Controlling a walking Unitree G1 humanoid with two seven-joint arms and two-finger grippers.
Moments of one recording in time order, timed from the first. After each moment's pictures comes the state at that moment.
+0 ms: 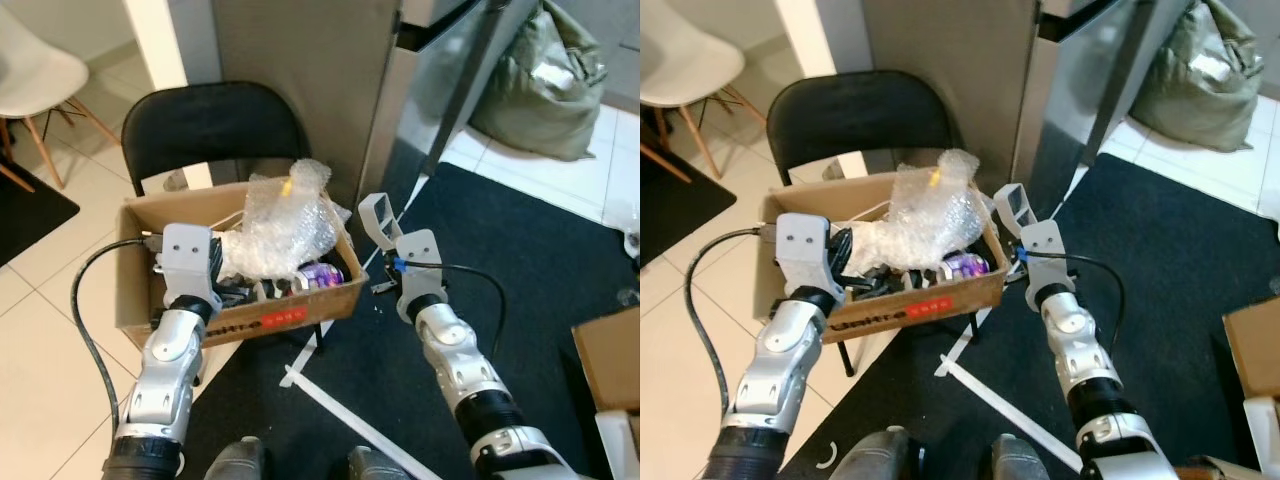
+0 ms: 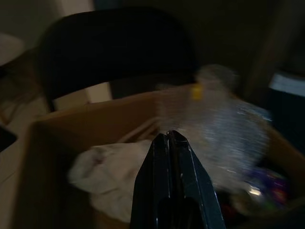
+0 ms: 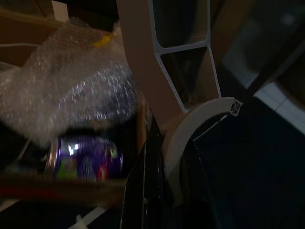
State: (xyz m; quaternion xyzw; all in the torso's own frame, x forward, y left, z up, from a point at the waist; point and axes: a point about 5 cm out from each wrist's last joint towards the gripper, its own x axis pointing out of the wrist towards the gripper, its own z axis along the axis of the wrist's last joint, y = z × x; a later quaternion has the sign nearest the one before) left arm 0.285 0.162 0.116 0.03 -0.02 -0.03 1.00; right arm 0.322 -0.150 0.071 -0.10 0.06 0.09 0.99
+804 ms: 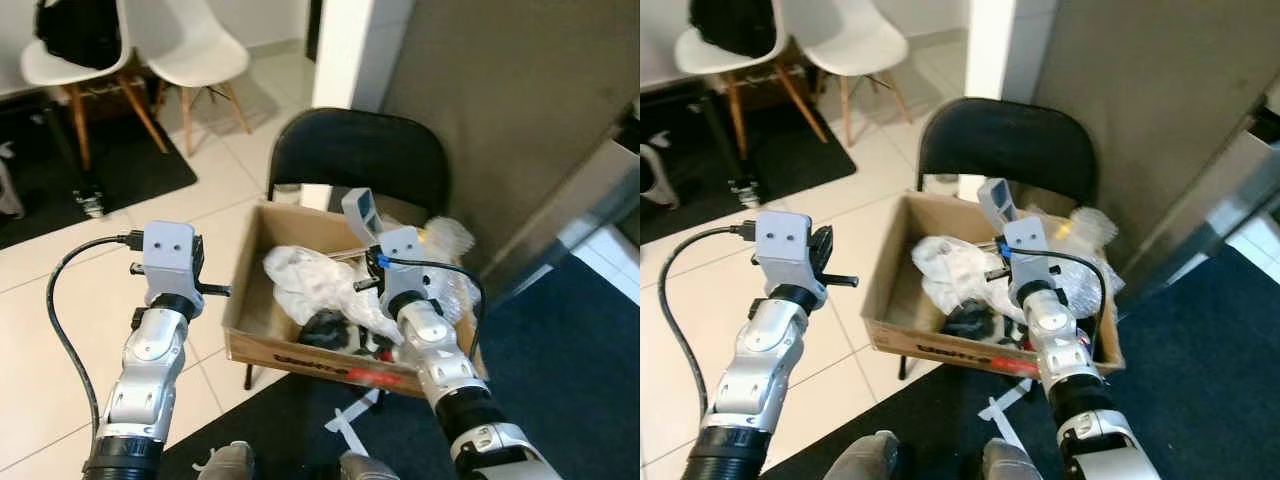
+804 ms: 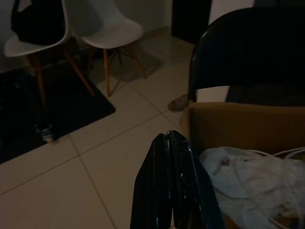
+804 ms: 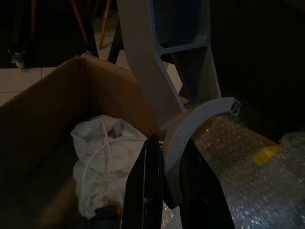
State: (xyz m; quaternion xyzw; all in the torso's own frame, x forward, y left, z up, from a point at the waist) left arm 0.285 0.172 0.115 0.04 -0.02 -0.01 1.00; right arm 0.326 -0.137 0.076 -0.08 0.04 0.10 0.99
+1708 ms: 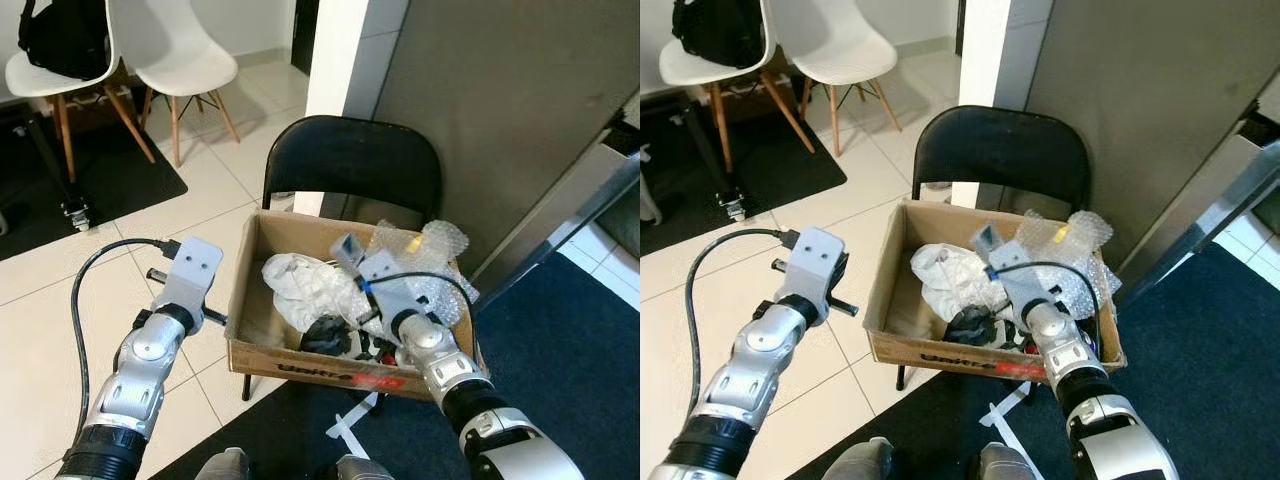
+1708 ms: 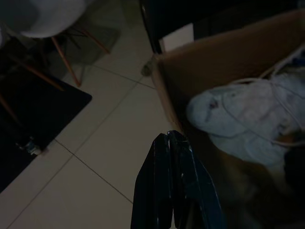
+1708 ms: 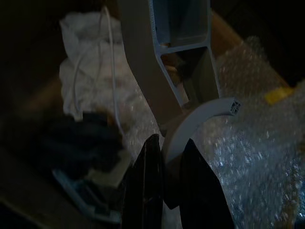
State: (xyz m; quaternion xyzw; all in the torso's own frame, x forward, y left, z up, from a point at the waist) left arm 0.289 0.181 0.083 0.17 0.09 -0.10 0.98; right arm 0.319 -0.143 0.031 -0.22 0.20 0.17 0.94
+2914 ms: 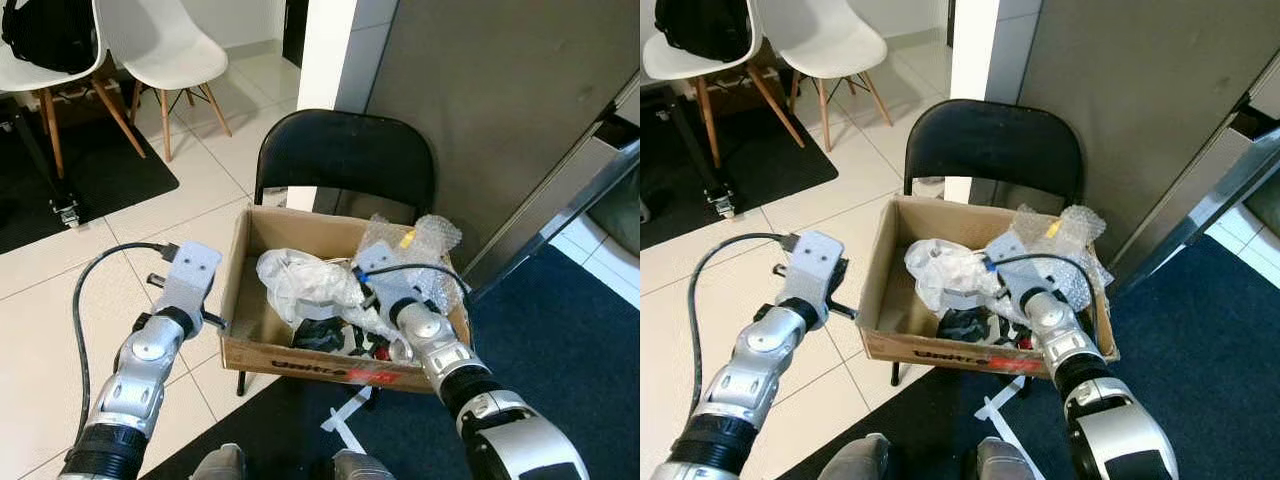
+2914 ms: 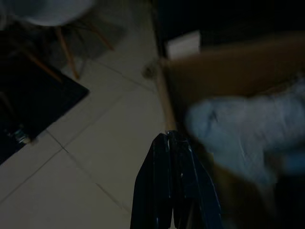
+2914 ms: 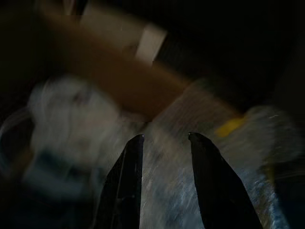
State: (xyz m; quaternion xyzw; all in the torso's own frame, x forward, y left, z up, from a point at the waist) left arm 0.291 0.184 0.091 0.11 0.05 -0.06 0.99; right arm 0.342 -0.152 0.069 -0.13 0.08 0.09 0.98
